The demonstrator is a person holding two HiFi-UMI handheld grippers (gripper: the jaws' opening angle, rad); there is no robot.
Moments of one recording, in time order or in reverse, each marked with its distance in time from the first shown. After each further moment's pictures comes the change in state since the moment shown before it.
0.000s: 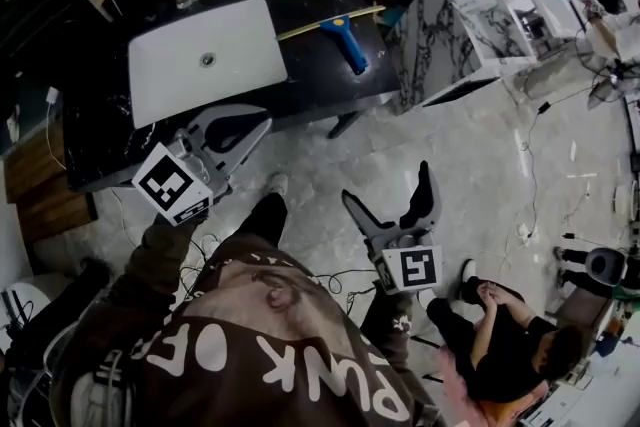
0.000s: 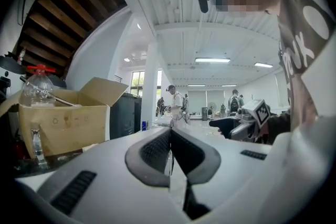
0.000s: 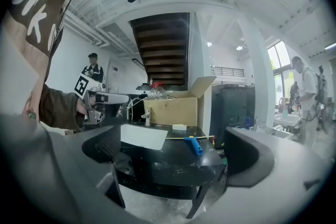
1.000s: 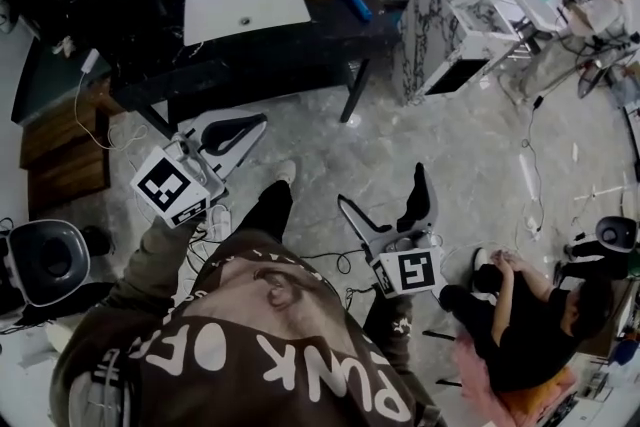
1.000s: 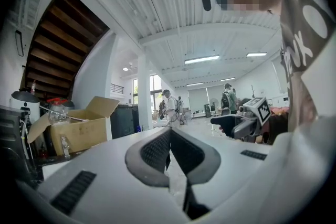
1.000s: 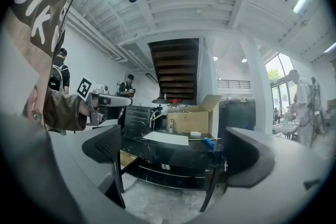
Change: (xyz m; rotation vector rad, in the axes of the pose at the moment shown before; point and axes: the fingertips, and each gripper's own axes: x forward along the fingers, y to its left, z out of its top) left arm -0.195 -0.299 0.025 0.122 -0.017 0.076; right arm -0.306 0.165 -0.023 -0.070 -0.127 0.093
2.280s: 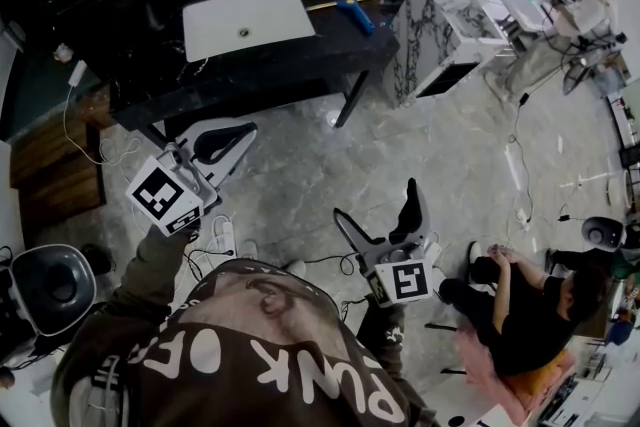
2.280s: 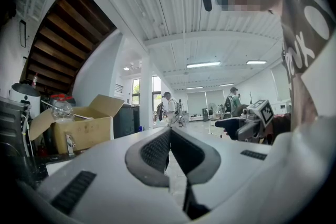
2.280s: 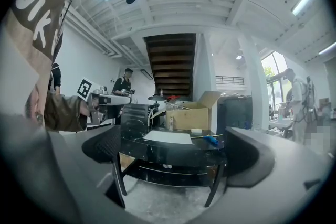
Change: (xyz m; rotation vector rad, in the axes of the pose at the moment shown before) left arm -0.052 0.081 0.001 -0.050 -0.027 -0.031; right arm 0.052 0.055 0.012 0.017 0.062 -0.067
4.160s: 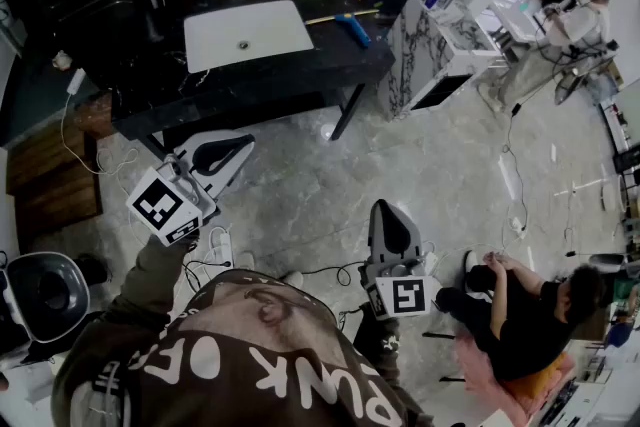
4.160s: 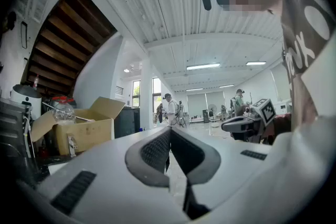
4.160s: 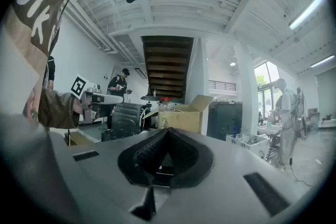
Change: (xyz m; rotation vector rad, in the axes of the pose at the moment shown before) left arm -0.016 -0.001 0.002 0.003 -0.018 0.007; right arm -0.015 -0.001 0.017 -0.016 -0.048 -0.121
